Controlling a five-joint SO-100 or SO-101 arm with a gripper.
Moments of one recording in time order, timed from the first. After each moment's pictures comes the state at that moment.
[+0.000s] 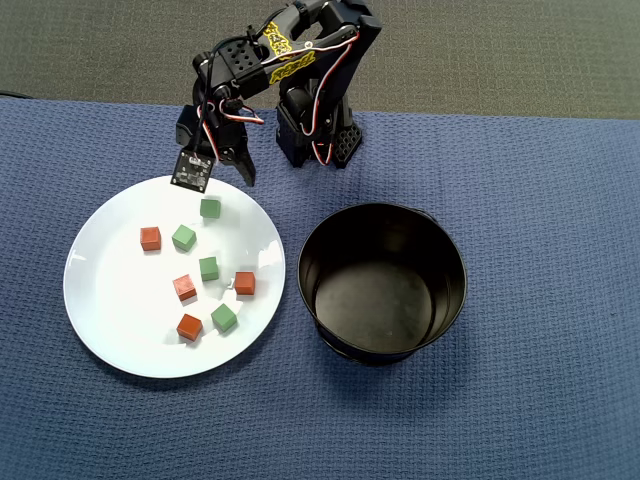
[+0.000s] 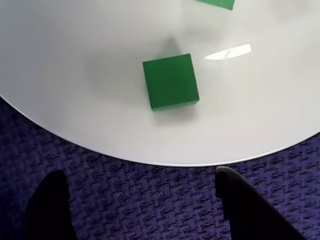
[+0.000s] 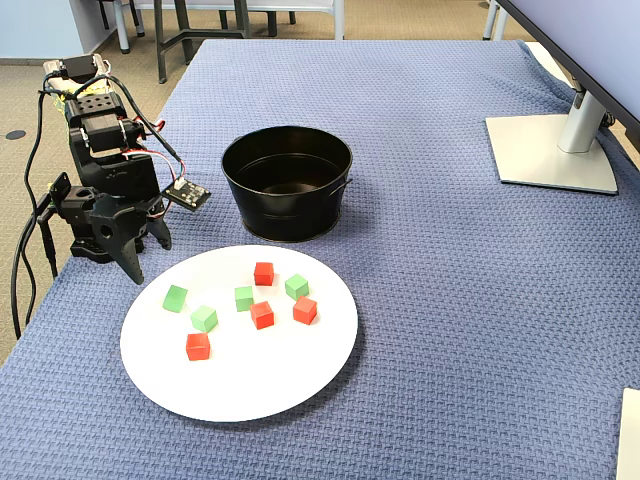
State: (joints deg) arm 59.2 119.2 129.1 67.2 -141.2
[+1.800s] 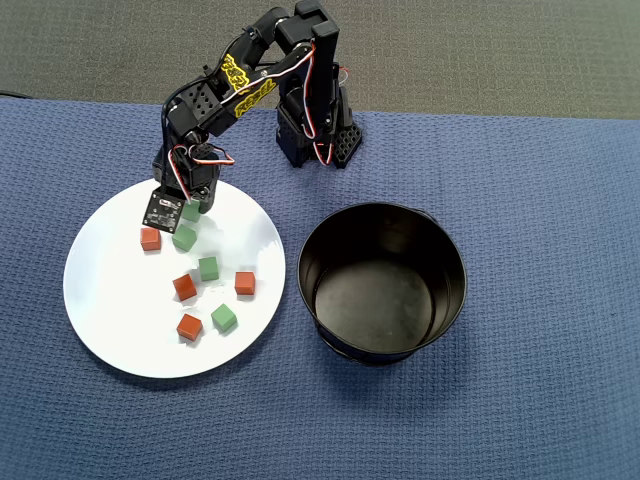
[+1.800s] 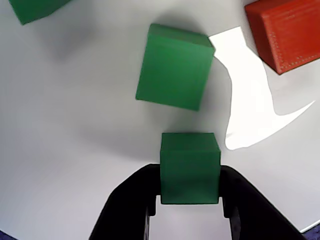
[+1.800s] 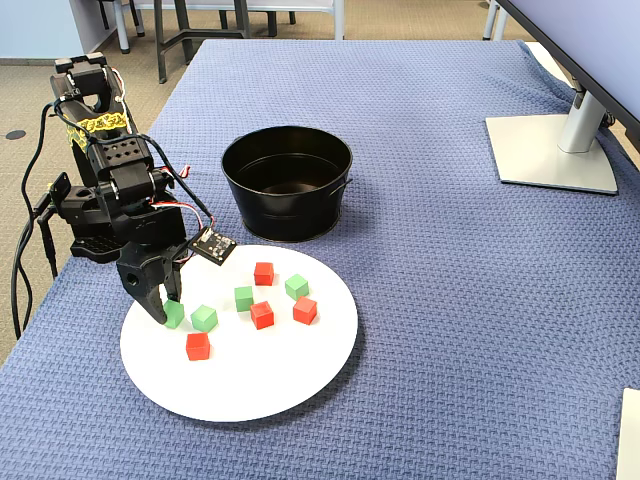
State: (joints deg) arm 56.0 93.8 120.7 51.7 -133.6
